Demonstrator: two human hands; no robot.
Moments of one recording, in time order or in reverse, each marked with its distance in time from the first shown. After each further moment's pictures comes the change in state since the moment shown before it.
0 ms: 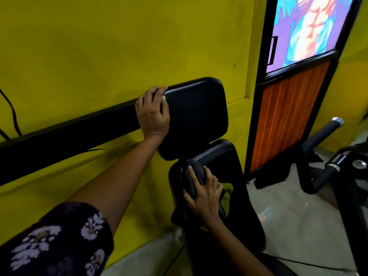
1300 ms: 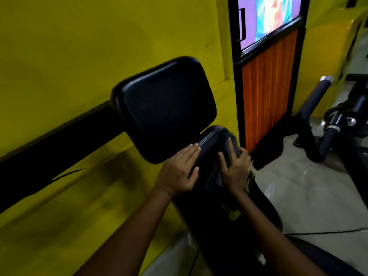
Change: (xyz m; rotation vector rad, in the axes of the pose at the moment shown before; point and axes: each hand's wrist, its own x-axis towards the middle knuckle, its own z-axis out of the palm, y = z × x) left_hand -0.143 0.009 0.020 -0.230 -0.707 0.556; right_hand 0.046 0.078 0.031 0.100 0.331 0.537
